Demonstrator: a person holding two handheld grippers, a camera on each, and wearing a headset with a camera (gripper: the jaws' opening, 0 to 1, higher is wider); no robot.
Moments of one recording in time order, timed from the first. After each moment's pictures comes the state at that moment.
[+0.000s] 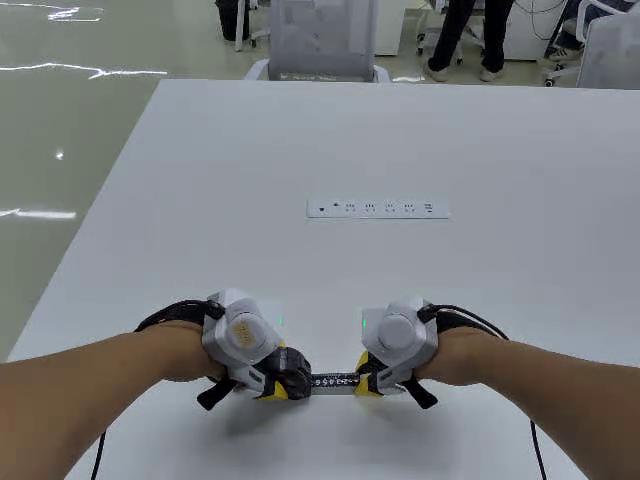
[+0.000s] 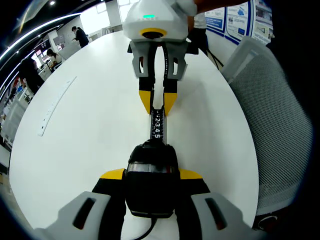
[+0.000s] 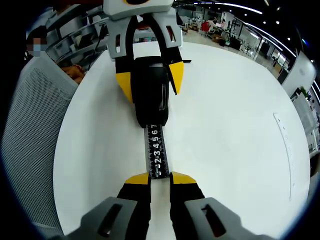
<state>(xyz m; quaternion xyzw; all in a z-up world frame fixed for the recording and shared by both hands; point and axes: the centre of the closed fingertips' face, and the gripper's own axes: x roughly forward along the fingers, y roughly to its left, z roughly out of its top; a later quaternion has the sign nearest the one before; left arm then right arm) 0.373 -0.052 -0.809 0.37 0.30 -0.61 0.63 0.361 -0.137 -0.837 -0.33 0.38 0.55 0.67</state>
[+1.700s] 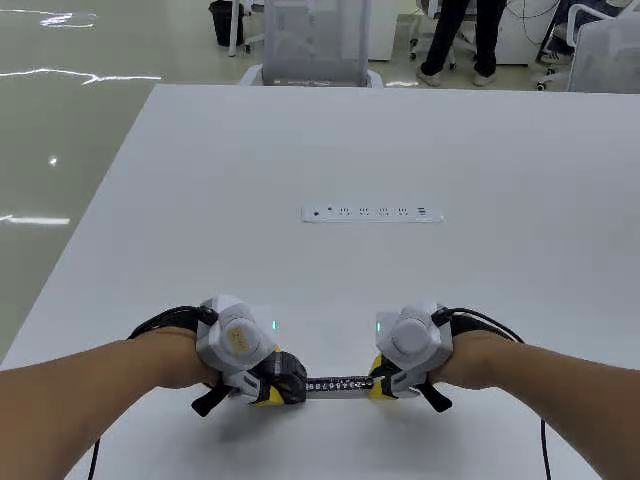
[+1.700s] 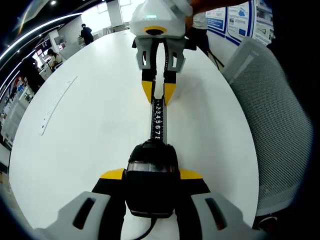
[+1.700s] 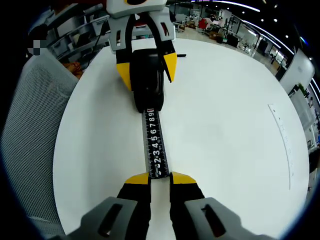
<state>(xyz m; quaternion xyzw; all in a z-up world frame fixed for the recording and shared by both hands) 0.374 -0.053 -0.810 0.37 0.30 -0.61 0.63 0.360 -0.166 -0.835 -0.33 0.39 0.53 0.67</state>
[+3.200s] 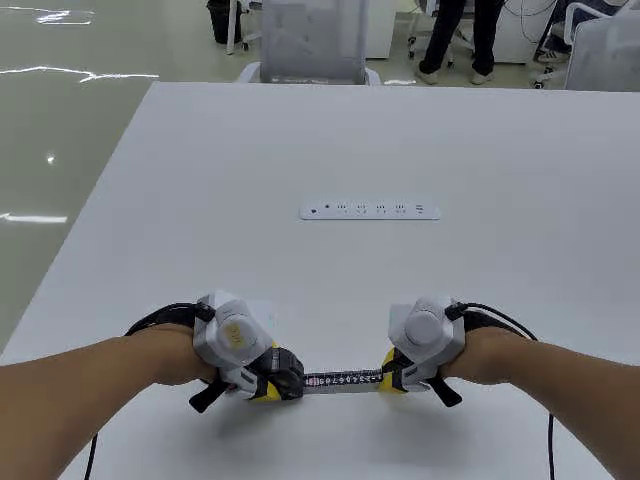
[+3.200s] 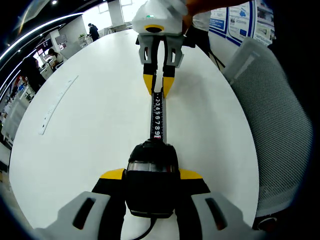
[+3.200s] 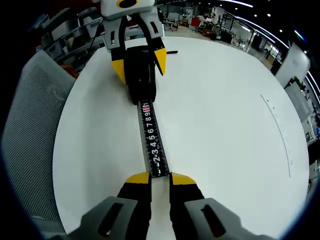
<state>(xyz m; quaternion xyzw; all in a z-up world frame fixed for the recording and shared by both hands) 0.374 -0.053 -0.810 0.37 0.30 -0.61 0.63 0.361 -0.185 -0.837 -0.33 0.40 0.52 0.68</state>
